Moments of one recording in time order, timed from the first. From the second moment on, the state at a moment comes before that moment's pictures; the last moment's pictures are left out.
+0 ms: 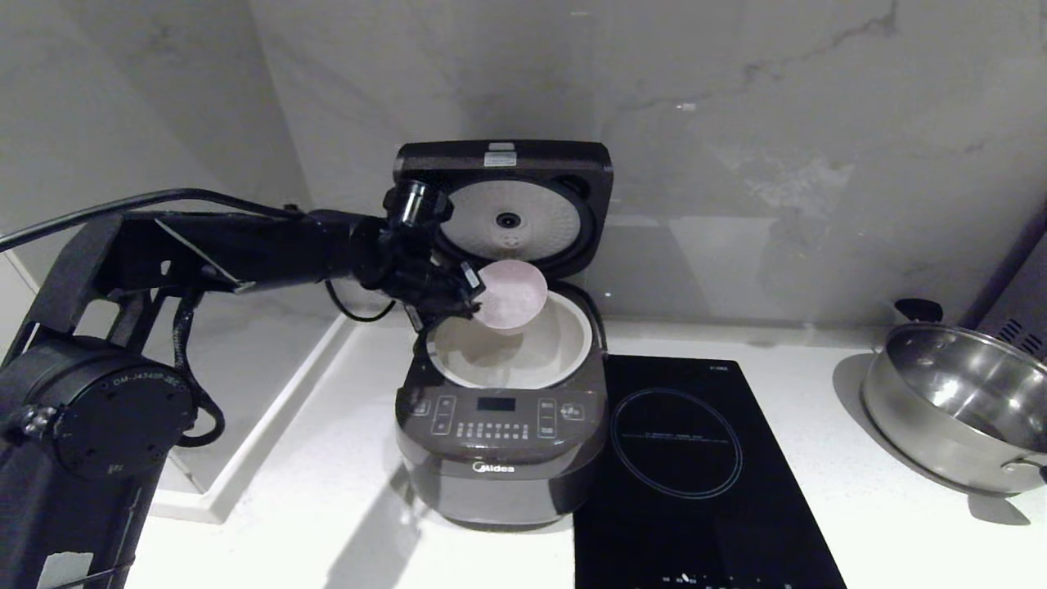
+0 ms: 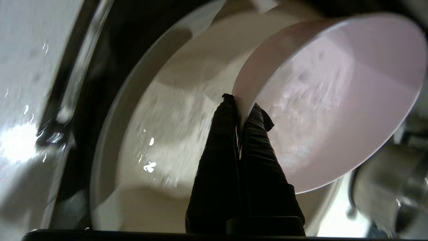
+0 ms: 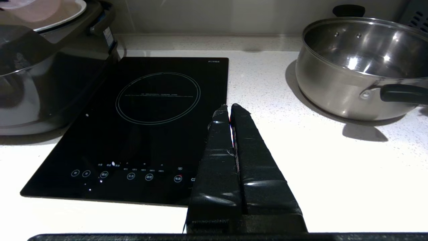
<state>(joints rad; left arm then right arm) -0.39 2.30 -1.99 0.40 -0.12 -0.80 0.00 0.00 0.00 0.00 0.00 0.01</state>
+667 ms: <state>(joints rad) -0.39 2.26 -1.63 0.01 -0.07 -0.79 0.00 0.00 0.00 0.00 0.00 0.01</state>
